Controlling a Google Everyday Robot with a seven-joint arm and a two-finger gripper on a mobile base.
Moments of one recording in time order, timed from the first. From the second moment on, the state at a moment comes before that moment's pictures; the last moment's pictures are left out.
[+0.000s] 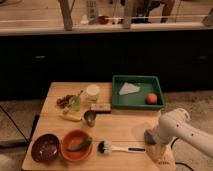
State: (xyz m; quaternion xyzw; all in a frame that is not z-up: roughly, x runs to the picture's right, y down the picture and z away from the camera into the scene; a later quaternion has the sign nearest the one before) arm 0.275 0.305 0.771 -0.35 -0.06 -0.03 0.94
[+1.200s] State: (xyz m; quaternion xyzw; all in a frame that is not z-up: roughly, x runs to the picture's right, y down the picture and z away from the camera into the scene) arm 0.326 0.291 0.776 -0.31 -0.03 0.07 0.95
